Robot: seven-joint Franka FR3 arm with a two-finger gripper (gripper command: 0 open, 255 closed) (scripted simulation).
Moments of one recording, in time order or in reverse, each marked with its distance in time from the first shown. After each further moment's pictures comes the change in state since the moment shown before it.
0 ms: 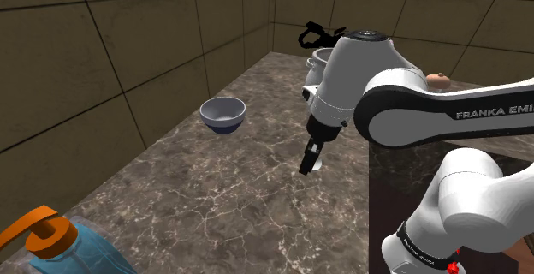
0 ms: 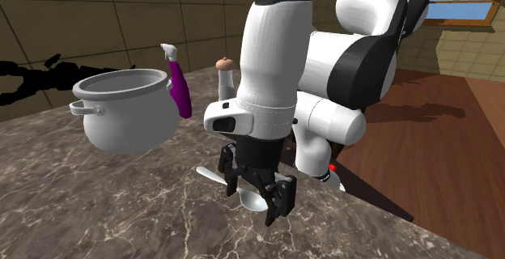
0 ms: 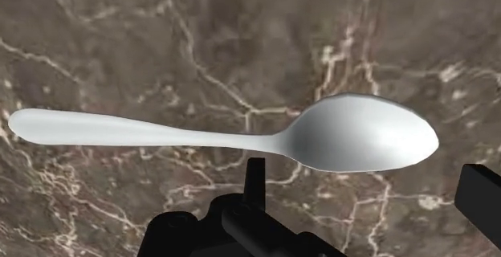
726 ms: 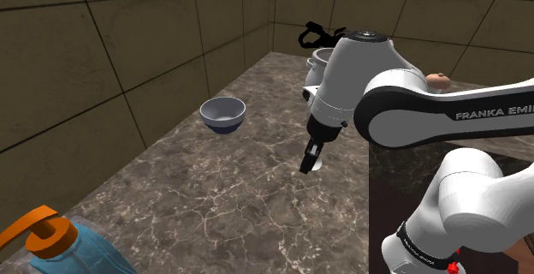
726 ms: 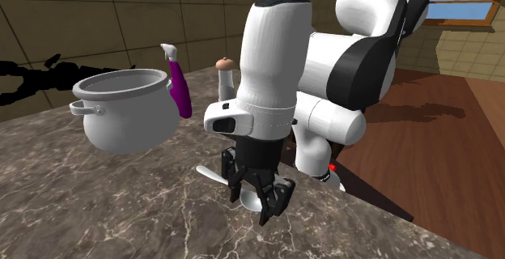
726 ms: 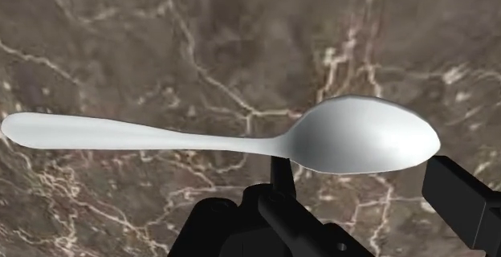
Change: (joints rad) arm 0.000 -0.001 -0.001 -0.005 0.000 0.005 -0.002
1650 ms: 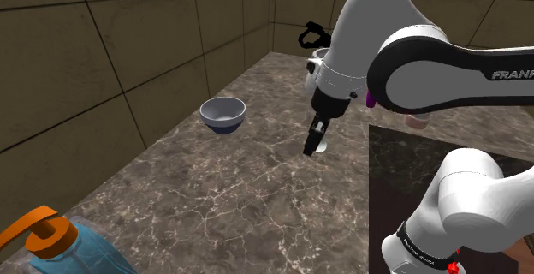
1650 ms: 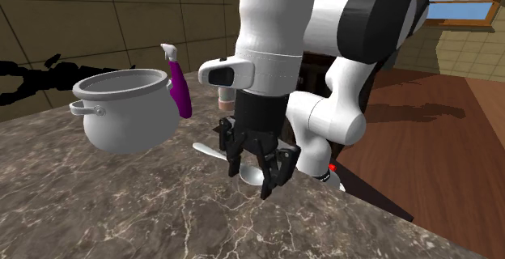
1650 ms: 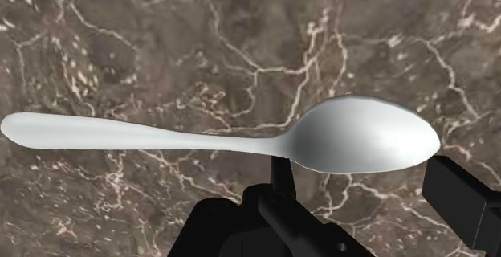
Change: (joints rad) arm -0.010 -0.030 -0.026 0.155 -0.024 -0.184 0.001
